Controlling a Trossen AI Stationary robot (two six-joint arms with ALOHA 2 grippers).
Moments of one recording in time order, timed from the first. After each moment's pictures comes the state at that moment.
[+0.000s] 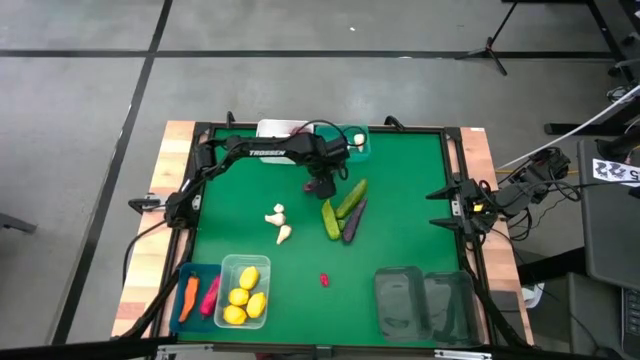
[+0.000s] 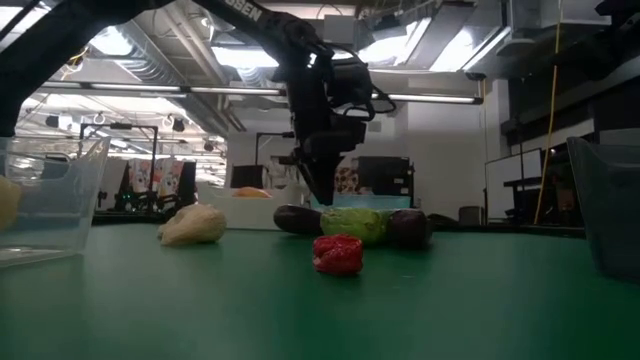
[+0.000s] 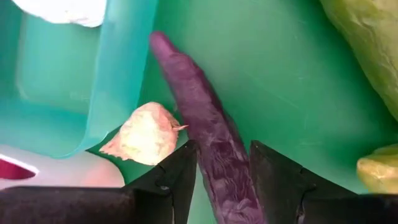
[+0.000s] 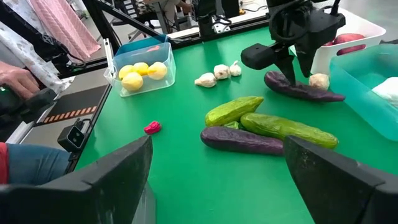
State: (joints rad) left arm 0.31 2.15 1.74 -0.88 -0.11 0.02; right arm 0.64 0.26 0.62 -0.78 0.54 0.49
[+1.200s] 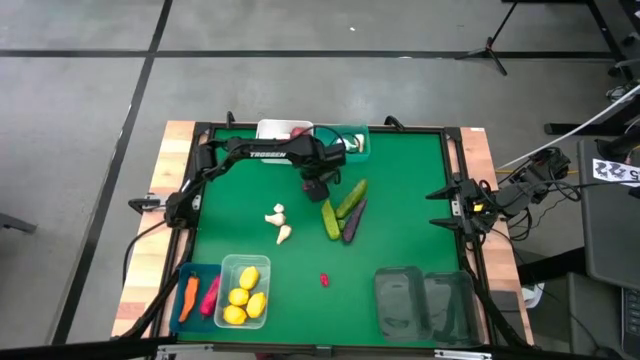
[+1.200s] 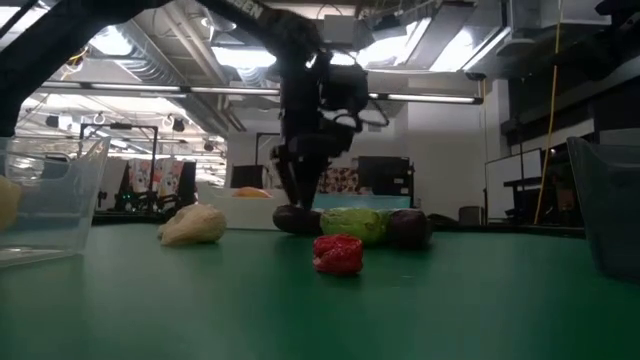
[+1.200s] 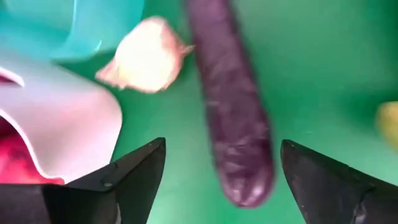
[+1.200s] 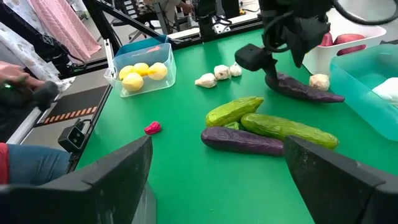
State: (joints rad) left arm 0.29 2.15 1.74 -1.05 -0.16 -0.10; right arm 0.64 0.26 0.62 -0.78 0.54 0.49
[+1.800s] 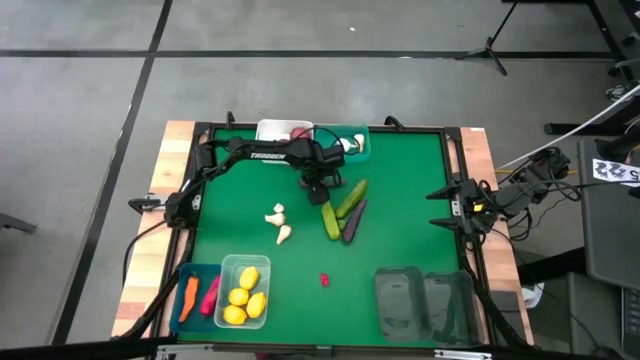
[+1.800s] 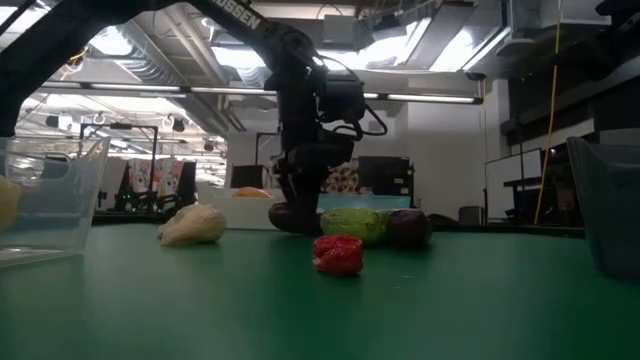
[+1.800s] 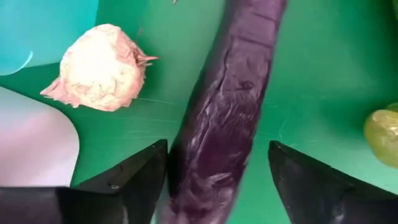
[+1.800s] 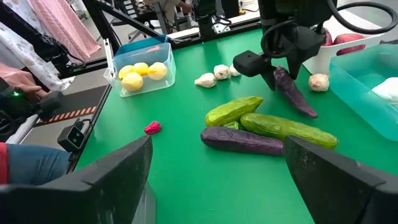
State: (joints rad) left arm 0.31 2.15 1.66 -0.93 -0.08 -0.05; right arm 0.64 0.25 0.62 -0.78 0.54 0.49
